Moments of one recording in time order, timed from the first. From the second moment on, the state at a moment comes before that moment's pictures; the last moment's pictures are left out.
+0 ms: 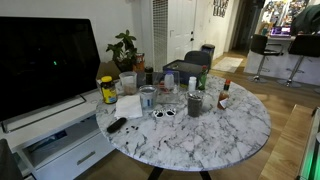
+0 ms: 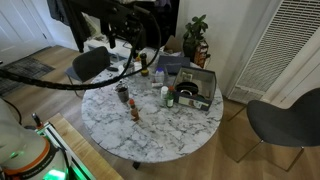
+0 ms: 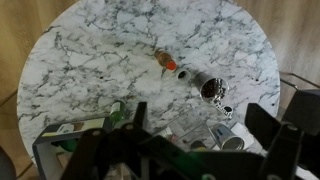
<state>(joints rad) -0.03 -0.48 -0.30 -2.15 0.01 1.64 -0.51</state>
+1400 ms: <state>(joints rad) -0.04 -0.08 -0.12 -1.99 0.01 1.75 0.03</state>
